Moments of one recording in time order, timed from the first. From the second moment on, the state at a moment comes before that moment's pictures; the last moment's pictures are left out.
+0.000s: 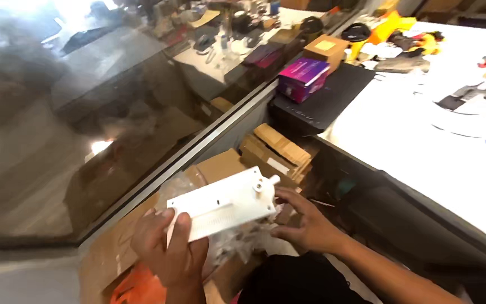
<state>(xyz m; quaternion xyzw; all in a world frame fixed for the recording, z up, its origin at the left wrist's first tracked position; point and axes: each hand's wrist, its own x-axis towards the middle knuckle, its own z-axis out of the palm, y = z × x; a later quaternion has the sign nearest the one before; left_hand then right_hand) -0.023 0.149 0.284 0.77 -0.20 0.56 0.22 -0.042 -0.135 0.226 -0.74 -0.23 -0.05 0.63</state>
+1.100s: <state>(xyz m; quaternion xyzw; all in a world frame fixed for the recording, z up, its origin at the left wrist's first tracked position) -0.035 -0.688 0.061 0.80 -0.55 -0.25 0.06 -0.354 -0.501 0.206 -0.19 0.10 -0.49 0.85</state>
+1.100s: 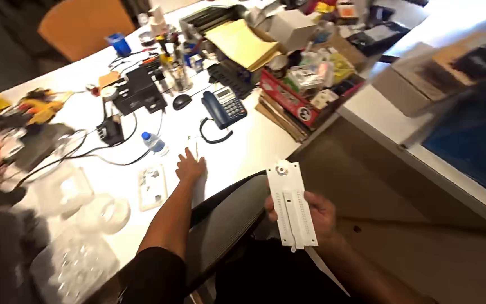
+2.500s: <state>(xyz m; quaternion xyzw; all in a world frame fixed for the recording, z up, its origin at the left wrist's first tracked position) -0.019 -0.406 0.212 0.42 -0.46 -0.27 0.74 -0.137 -0.493 0.213 -0.66 0.07 -0.44 0.60</state>
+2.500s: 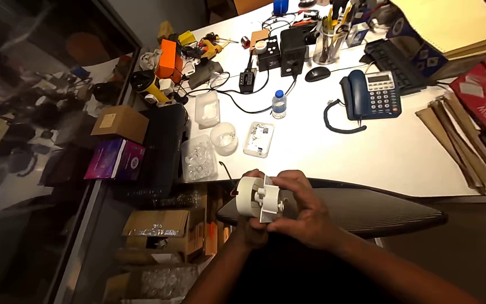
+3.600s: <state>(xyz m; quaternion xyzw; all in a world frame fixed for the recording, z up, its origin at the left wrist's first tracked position) -0.050 -0.398 0.222 0.48 -0.41 -0.30 0.72 -0.155 -0.506 0.233 -0.59 0.03 -0.42 0.69</state>
